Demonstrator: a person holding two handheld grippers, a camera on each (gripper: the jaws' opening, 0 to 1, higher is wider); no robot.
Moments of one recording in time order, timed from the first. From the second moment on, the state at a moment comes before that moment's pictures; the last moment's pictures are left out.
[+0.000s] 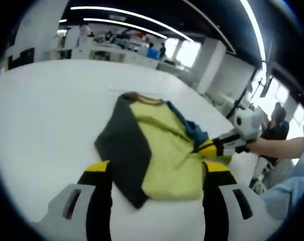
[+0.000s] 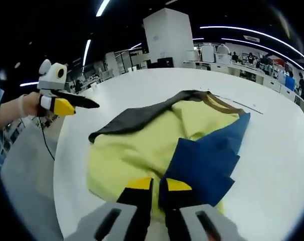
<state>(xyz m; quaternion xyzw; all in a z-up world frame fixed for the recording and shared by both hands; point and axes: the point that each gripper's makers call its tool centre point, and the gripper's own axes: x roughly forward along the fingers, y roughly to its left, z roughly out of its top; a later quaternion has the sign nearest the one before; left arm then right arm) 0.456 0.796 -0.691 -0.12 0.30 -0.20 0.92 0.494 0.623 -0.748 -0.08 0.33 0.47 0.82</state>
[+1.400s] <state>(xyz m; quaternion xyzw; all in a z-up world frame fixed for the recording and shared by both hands) 0.455 0.797 -0.692 -0.12 0.30 -0.21 0.92 0.541 0.563 -0.735 0.10 0.34 0.36 0.87</state>
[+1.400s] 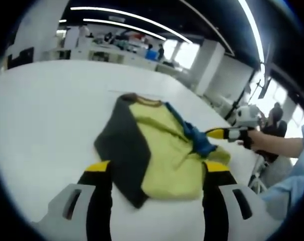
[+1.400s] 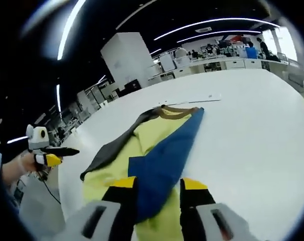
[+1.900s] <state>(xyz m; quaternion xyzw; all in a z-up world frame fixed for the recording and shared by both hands) 0.450 0.797 -0.695 -0.13 0.30 -0.21 0.92 0.536 0.561 -0.742 0.12 0.36 0.36 0.86</state>
